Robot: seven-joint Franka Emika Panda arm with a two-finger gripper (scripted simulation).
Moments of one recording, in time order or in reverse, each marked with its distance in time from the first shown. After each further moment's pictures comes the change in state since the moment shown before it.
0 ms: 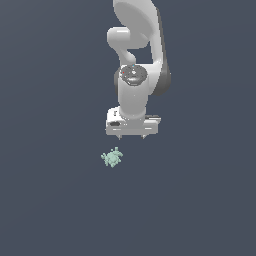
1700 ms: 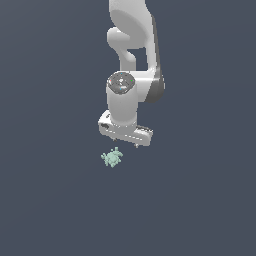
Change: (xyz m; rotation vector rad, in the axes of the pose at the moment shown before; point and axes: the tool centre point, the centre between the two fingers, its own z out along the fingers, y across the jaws) arm 0.019 0.026 0.012 0.023 0.008 0.341
